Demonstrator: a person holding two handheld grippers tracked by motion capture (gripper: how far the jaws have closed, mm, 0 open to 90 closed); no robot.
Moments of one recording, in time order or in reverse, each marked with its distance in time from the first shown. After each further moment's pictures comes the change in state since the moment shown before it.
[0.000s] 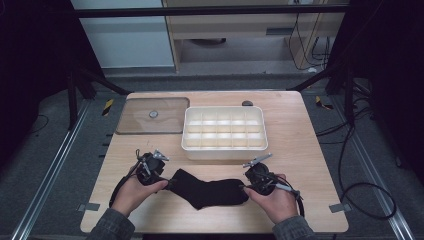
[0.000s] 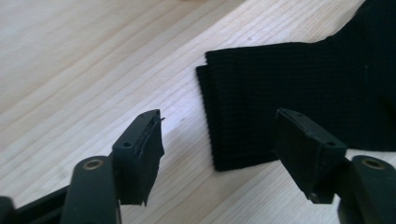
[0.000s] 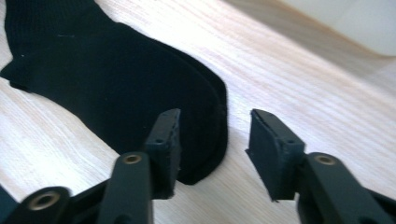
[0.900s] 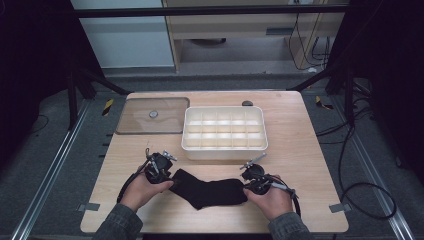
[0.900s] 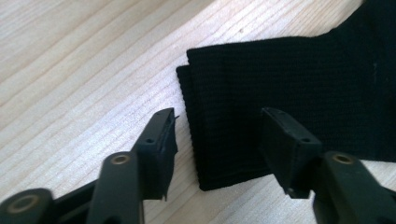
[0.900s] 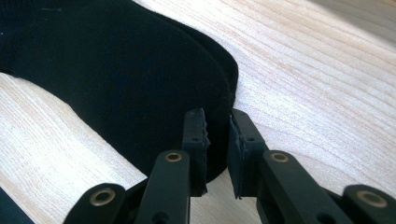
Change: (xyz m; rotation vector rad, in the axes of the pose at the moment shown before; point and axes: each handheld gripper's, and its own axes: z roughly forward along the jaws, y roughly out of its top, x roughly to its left) left arm -0.004 0.008 0.018 0.070 -0.015 0.009; right arm -0.002 -0.001 0.021 0.087 0.050 0.013
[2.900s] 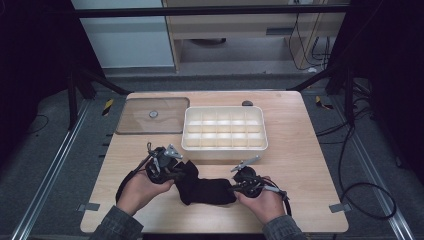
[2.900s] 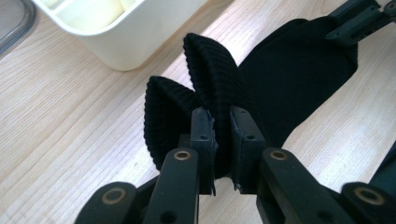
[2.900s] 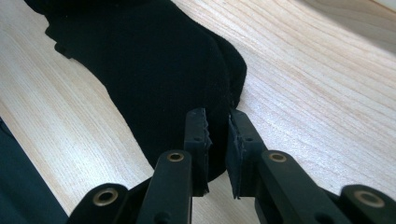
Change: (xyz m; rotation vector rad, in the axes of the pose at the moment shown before) left arm -0.042 0.024 -0.059 -0.117 -0.030 0.162; right arm 0.023 0.006 0.004 -0.090 0.099 -0.058
